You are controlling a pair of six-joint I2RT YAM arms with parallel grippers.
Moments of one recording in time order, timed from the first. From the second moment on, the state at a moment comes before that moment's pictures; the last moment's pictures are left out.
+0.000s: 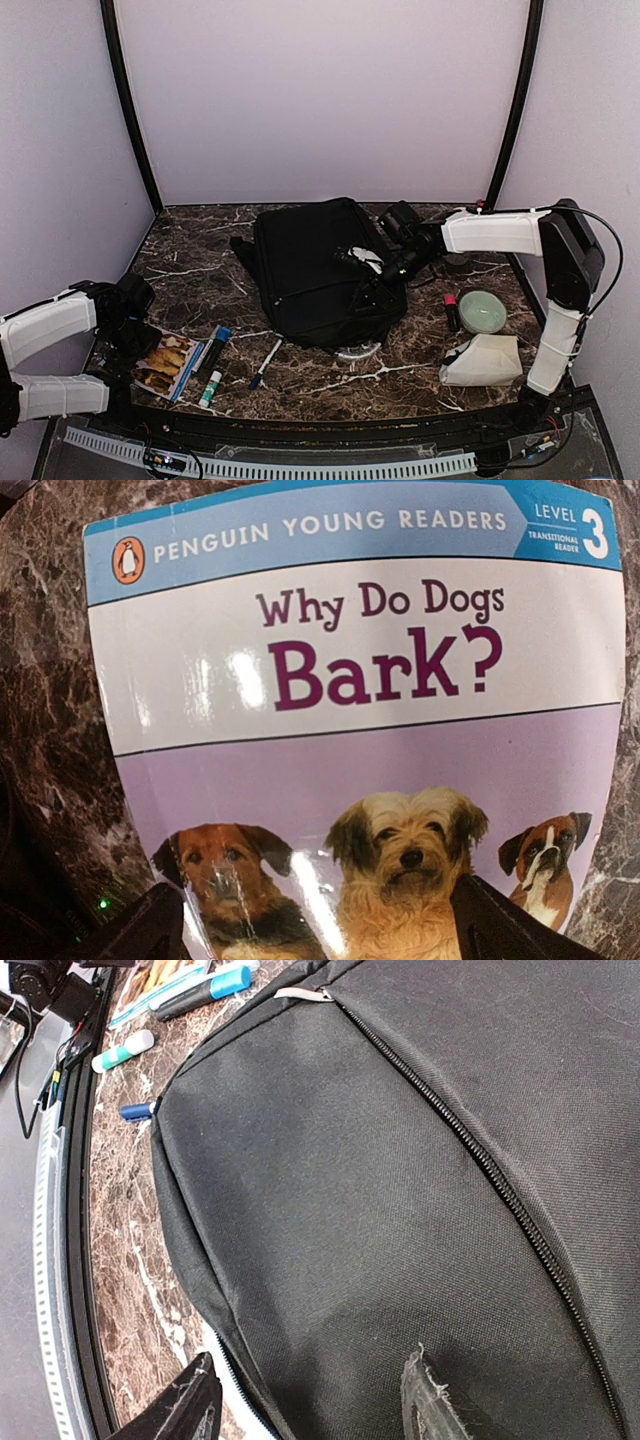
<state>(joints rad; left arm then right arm) -0.20 0.99 0.48 -1.00 -0.19 -1.46 0.66 1.85 1.29 -0.60 -0.67 -0.42</state>
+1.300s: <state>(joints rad) -0.30 1.60 0.86 -0.40 -0.30 -0.79 0.72 1.87 1.36 -0.67 -0.61 -0.42</state>
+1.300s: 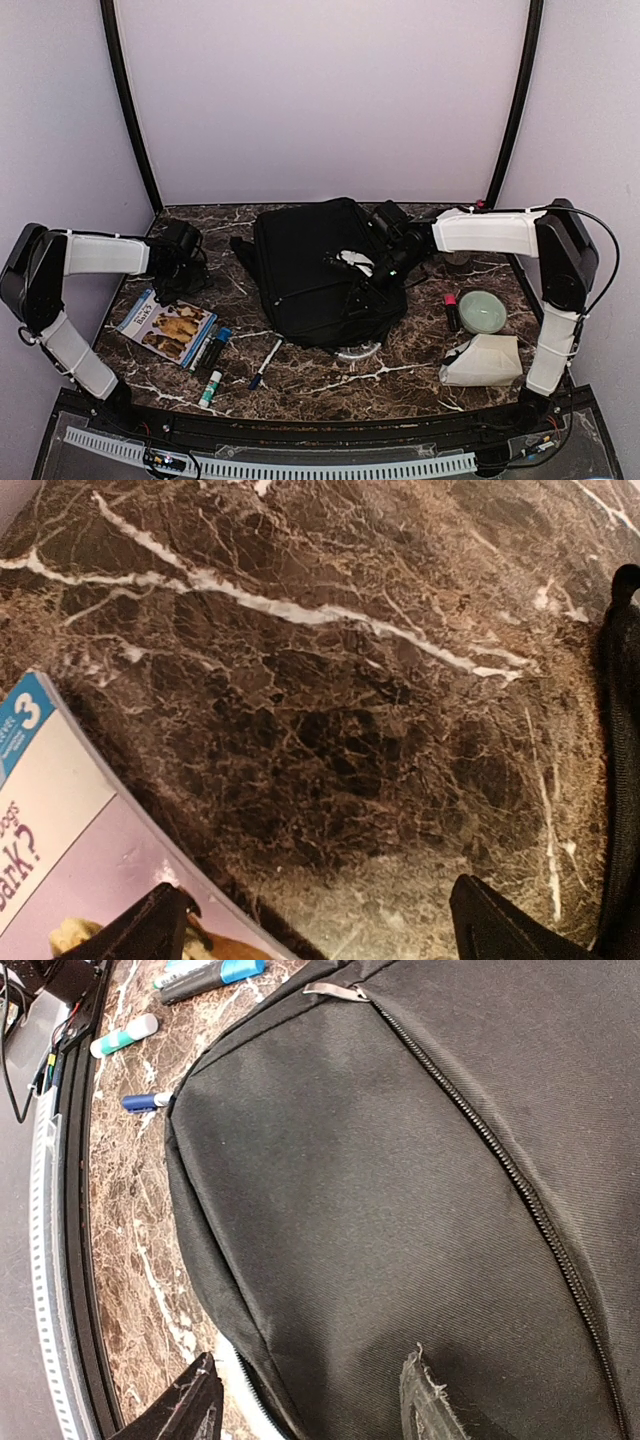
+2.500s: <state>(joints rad) 0.07 1.22 0.55 -0.58 -0.11 -0.87 0.74 1.80 1.39 -0.69 -0.49 -0.41</state>
